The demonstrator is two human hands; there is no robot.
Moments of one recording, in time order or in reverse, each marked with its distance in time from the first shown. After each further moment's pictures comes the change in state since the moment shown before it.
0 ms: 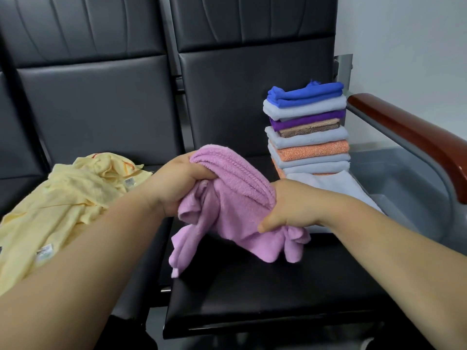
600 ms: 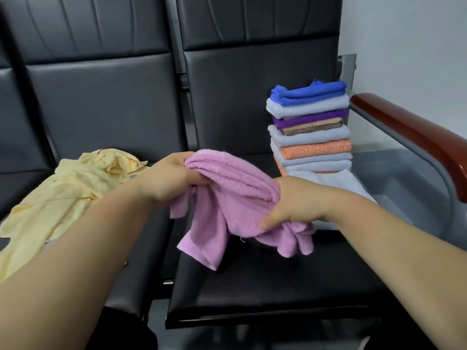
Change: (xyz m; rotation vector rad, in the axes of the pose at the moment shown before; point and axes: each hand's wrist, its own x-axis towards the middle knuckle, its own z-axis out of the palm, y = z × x) left_hand -0.008 -0.001 -0.026 0.479 0.032 0.032; right_hand -0.002 0.005 -0.002 0.062 -0.048 -0.017
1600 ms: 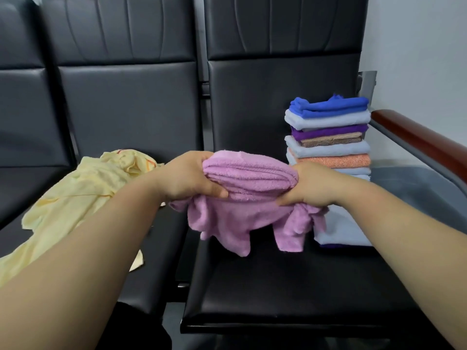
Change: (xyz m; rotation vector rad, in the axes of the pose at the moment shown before) left_hand 0.001 0.000 -0.029 0.169 -0.099 0.122; right_hand 0.029 -0.017 -0.025 -0.199 0.184 -0.002
